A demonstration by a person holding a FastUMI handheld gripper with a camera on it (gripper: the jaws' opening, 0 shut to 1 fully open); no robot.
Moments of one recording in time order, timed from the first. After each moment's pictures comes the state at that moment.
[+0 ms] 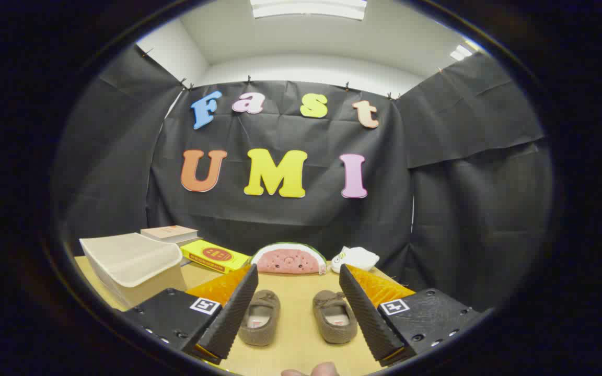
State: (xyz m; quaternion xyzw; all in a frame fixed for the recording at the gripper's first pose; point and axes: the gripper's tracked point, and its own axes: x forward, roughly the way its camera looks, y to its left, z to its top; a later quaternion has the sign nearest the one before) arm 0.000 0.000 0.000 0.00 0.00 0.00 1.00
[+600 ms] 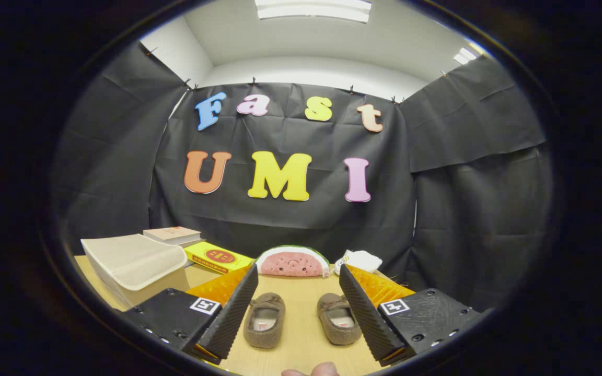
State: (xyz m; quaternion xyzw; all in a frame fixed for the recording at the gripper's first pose) arm -0.002 0.015 0.008 -0.01 -0.01 0.00 1.00
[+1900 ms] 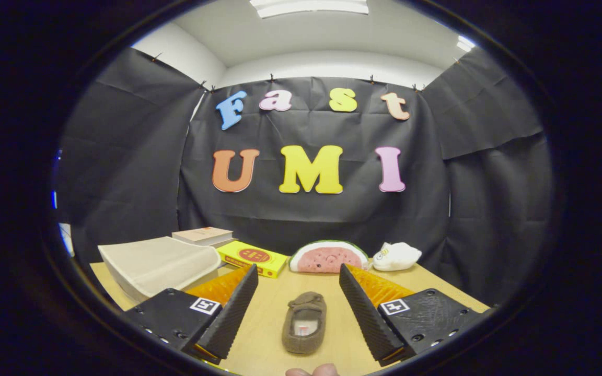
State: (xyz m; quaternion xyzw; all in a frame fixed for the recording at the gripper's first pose) arm 0.023 0.089 -0.010 0.03 0.01 0.10 0.99
